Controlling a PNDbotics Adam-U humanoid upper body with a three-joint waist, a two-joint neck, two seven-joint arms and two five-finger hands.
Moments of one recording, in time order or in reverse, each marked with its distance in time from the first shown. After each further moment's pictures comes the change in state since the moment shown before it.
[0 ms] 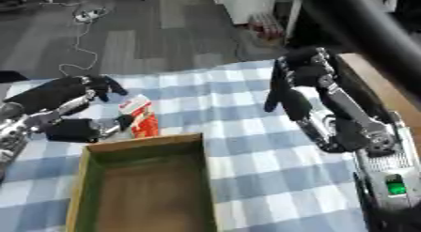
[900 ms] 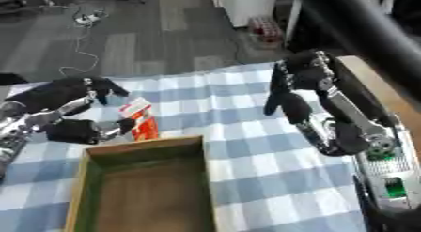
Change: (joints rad) left arm -0.021 -0.003 -0.005 0.040 -0.036 0.023 -0.041; right arm -0.001 0.001 0.000 0.000 0.000 0.002 0.002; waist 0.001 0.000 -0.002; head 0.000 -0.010
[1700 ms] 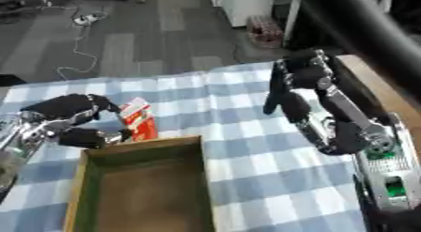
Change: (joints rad) left arm -0.015 -0.023 -0.012 0.153 -0.088 -0.011 -0.002; right arm -0.003 0.001 0.000 0.000 0.000 0.001 0.002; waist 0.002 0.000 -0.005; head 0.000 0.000
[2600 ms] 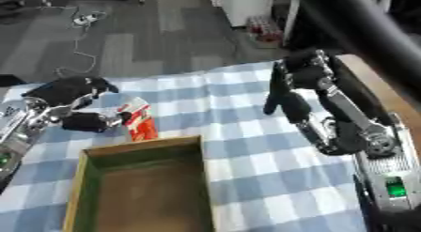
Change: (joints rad) left arm -0.096 0.000 -0.012 0.141 -0.071 -0.023 0.098; right arm 0.000 0.000 0.001 0.000 -0.001 -0.001 0.002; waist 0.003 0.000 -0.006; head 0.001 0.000
